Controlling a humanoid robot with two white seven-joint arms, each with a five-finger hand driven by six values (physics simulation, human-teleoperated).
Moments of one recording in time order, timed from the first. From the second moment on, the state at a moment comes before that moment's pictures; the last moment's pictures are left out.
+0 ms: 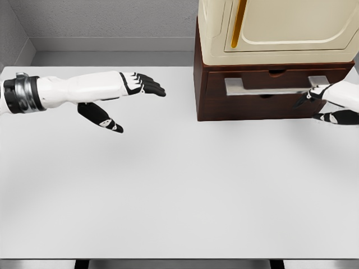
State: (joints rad) left arm -0.78 0.79 -0.72 -1.55 0.13 -0.61 -0.61; right arm -0.37 -0.94 0.21 -1.45 0.07 -0.61 0.61
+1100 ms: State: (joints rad) left arm -0.78 0.78 -0.72 -1.55 0.13 -0.61 -0.61; right arm -0.05 -0.99 0.12 -1.75 0.10 -0.61 0.61
